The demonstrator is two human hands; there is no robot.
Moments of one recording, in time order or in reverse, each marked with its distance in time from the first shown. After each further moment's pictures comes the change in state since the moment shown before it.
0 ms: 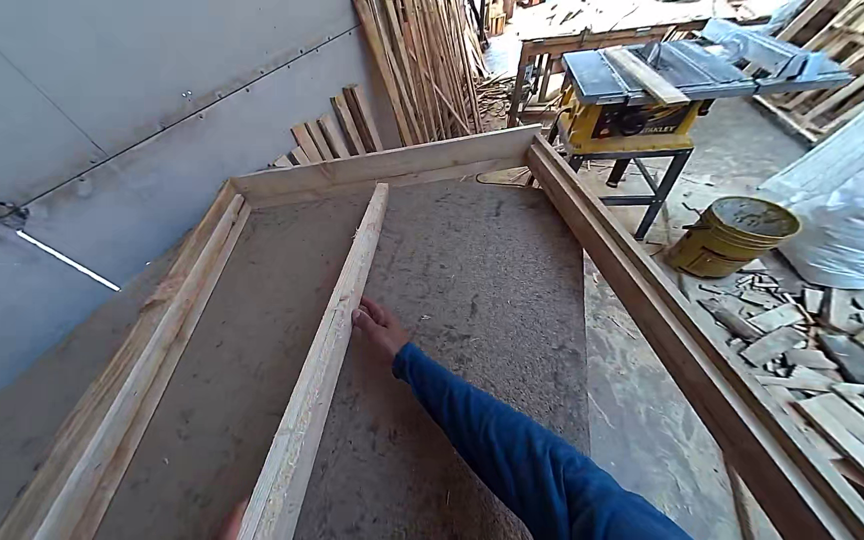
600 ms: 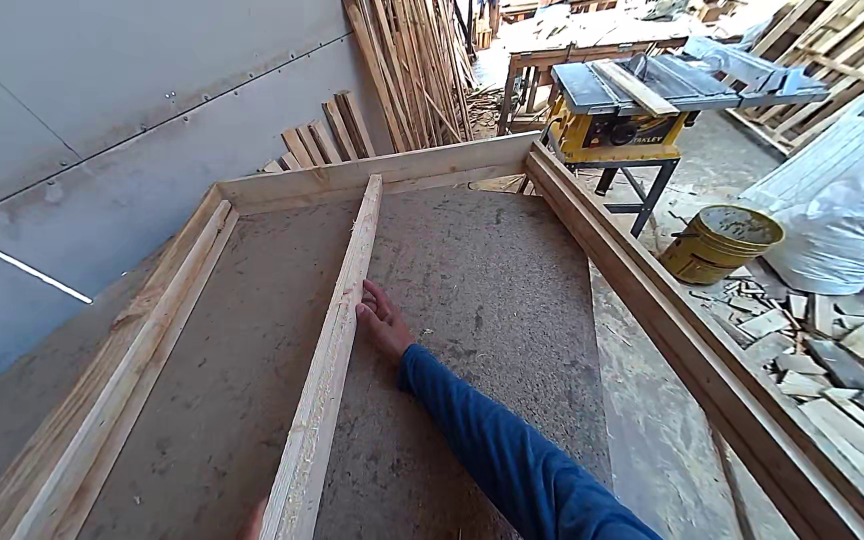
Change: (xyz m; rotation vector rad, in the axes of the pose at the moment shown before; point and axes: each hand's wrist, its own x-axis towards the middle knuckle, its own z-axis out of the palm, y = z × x) left_hand 0.045 0.009 0.020 -0.059 0.036 0.014; right_hand 0.047 0.022 -0.021 -0.026 0.062 -0.146
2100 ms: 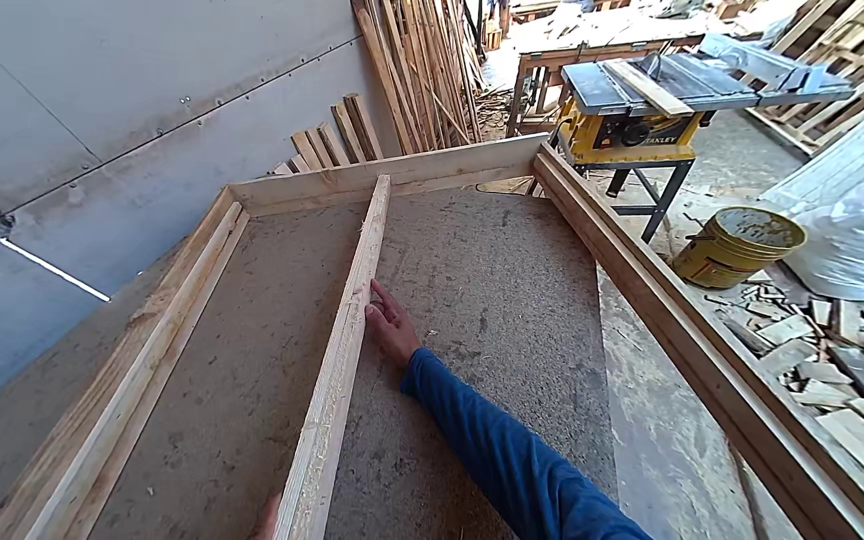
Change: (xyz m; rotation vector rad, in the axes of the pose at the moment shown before) left_hand 0.002 -0.002 0.005 0.010 -0.071 0.028; right_hand -0.006 0.000 -0.005 0.030 -0.012 -0.051
